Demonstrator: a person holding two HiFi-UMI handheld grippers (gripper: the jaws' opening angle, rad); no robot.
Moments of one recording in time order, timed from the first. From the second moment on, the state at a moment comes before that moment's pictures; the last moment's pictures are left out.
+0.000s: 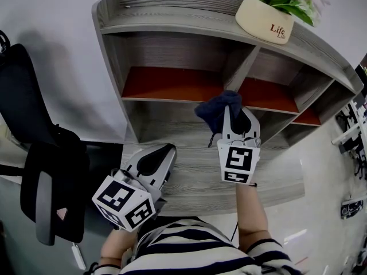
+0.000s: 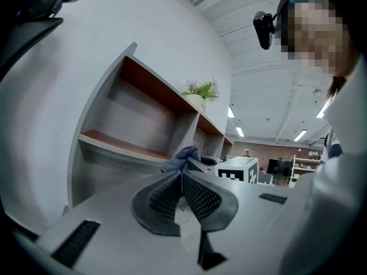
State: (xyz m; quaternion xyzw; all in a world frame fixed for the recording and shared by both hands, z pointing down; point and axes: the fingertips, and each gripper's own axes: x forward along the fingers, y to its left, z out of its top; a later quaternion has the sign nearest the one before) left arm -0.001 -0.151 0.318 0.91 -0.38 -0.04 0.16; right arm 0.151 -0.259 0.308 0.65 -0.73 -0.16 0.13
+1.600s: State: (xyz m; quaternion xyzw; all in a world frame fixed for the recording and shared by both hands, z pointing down) left arm -0.094 -0.129 0.315 0.85 -0.51 -0.06 0.15; right arm -0.041 -0.277 0.176 0.47 -0.87 -0.14 -0.07
